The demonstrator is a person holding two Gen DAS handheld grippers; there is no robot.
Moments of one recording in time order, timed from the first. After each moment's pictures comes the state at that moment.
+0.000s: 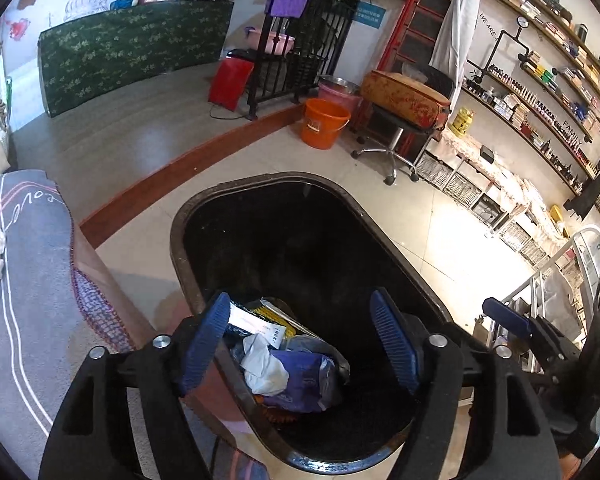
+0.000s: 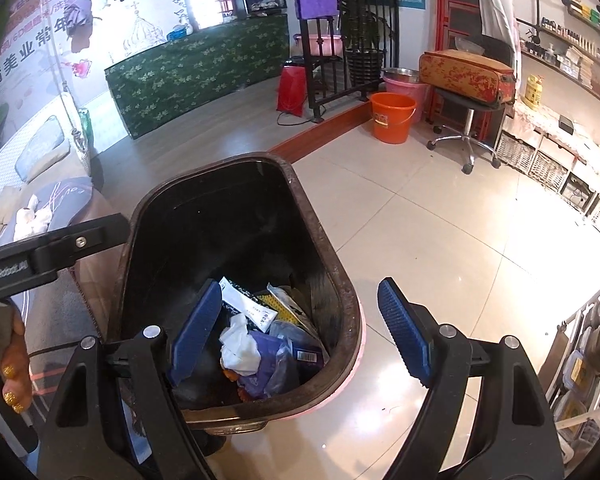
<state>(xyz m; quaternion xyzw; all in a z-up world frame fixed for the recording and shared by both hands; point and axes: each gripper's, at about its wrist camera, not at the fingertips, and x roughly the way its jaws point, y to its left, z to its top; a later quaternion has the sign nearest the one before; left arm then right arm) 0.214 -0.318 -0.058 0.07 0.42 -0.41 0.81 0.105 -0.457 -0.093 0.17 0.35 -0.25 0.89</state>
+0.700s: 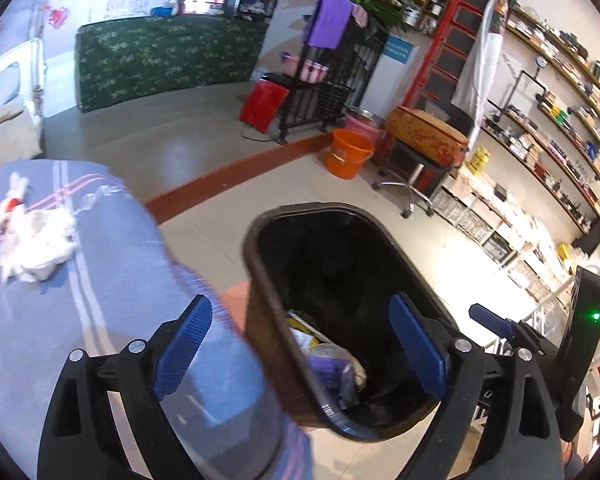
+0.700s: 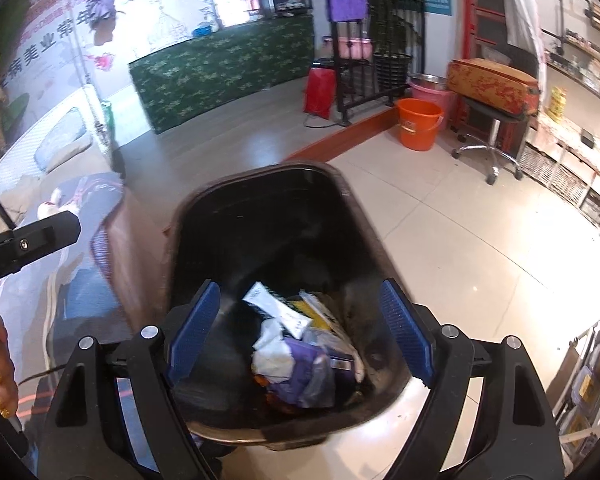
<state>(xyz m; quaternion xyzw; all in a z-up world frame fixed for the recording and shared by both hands) 0.227 -0.252 -0.031 0.02 0.39 -0.37 0.84 0.135 -0.430 -0.079 0.16 0.35 -0.20 0.90</state>
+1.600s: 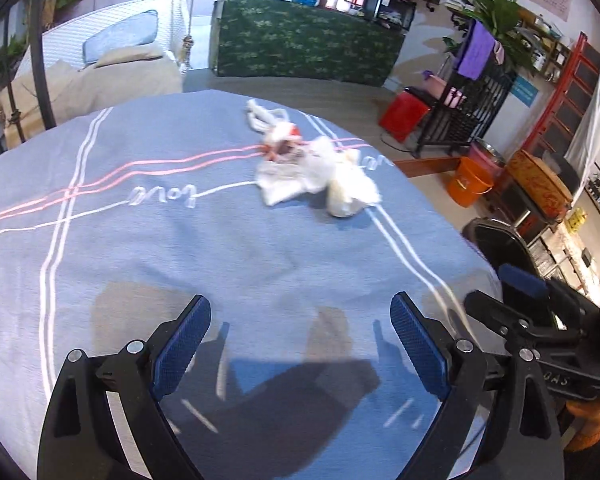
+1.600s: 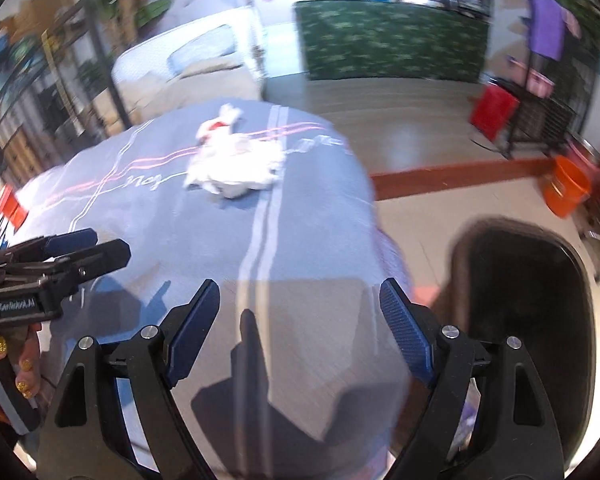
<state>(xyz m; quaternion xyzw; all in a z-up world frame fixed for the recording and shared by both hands) 0.260 -0.068 -0.048 -0.03 0.43 -0.16 0.89 0.266 -0.254 -0.063 0.04 0.41 0.07 0.91</state>
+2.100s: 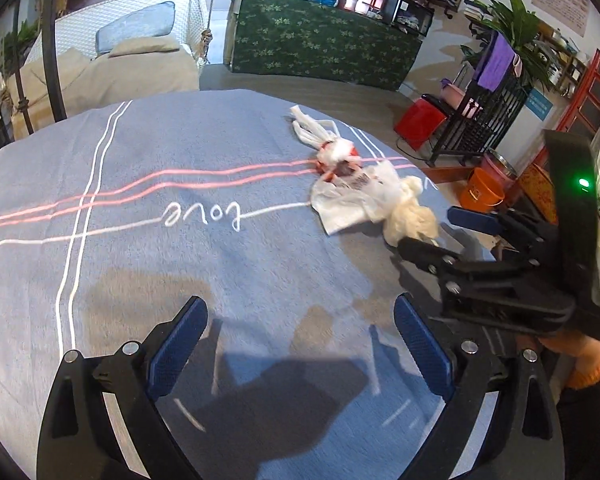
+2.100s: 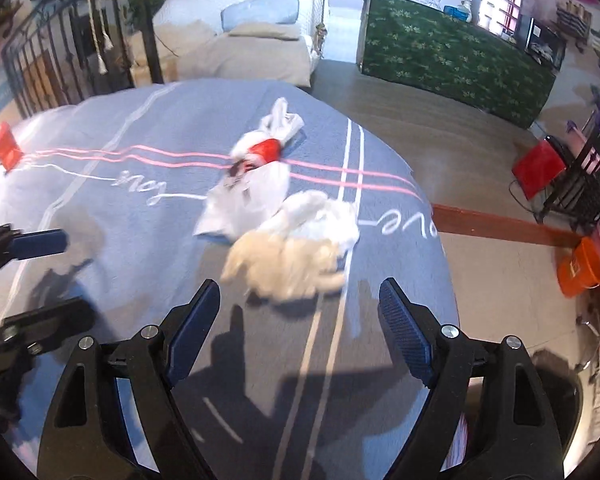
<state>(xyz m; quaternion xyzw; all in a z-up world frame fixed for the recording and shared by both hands) 0.294 -0.033 -0.056 -0.05 0.43 -0.15 0.89 0.383 -0.201 -0.068 -0.08 0.44 0.12 0.89</state>
